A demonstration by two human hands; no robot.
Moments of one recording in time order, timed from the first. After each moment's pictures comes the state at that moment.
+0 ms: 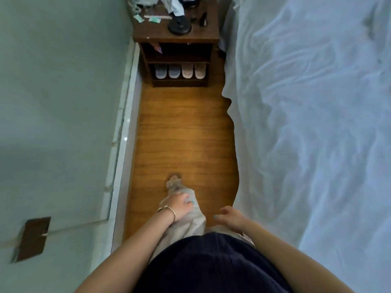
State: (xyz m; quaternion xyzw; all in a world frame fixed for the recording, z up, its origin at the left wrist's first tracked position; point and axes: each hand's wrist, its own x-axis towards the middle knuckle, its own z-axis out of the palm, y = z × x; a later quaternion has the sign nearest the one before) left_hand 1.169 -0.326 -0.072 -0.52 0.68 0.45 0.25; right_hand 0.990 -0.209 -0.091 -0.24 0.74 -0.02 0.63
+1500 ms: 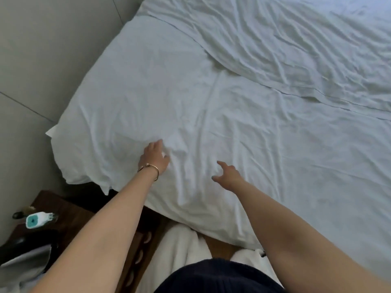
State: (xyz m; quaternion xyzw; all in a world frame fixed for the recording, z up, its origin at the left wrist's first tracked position) left_hand 0.332 -1.036 -0.050 -0.09 0.96 0.19 0.20; right_hand 0.388 -0.785 -0.065 0.14 0.87 -0.30 0.37
